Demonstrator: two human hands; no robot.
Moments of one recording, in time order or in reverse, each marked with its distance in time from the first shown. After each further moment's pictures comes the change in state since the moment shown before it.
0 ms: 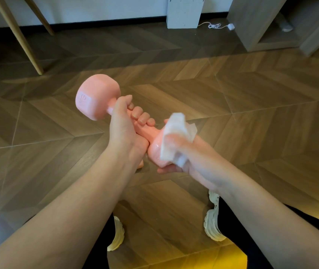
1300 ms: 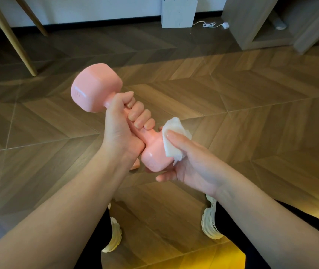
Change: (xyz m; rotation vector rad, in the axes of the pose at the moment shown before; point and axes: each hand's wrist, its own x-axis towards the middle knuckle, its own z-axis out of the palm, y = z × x) left_hand -0.004 0.000 0.001 0.037 -0.275 -0.021; right_hand -0.009 0.001 -0.005 0.288 -0.048 0.156
